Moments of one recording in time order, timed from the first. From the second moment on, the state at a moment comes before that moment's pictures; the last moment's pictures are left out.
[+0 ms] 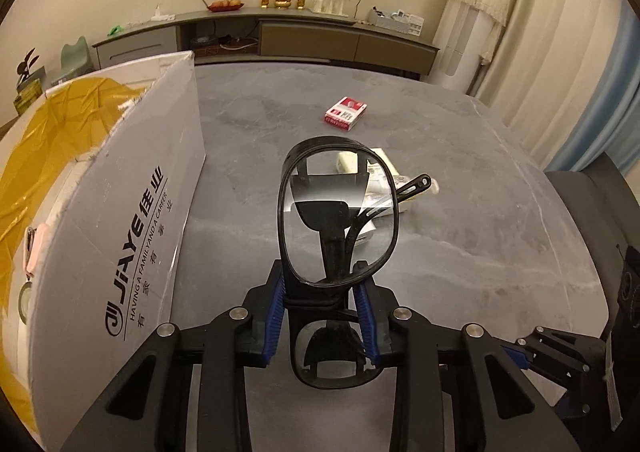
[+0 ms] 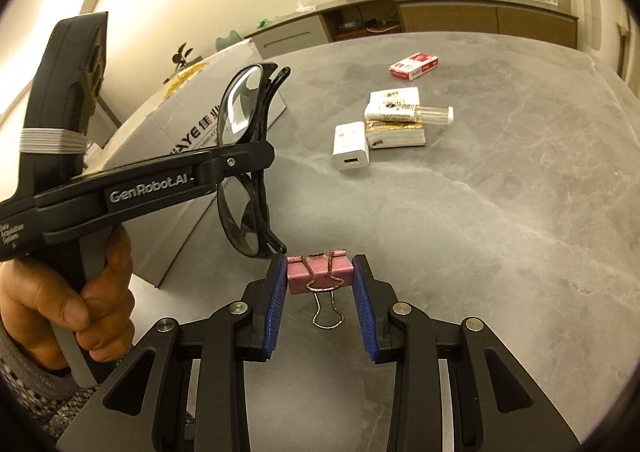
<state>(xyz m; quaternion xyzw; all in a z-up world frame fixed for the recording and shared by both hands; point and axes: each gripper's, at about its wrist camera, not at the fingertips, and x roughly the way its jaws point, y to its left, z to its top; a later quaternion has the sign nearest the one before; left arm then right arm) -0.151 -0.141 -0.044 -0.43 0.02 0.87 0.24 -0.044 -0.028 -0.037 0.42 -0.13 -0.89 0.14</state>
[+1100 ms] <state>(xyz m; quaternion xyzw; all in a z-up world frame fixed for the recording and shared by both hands) -0.080 -0.198 0.055 -0.34 0.00 0.90 0.27 0.002 -0.050 0.030 0.33 -0.11 -0.92 0.15</state>
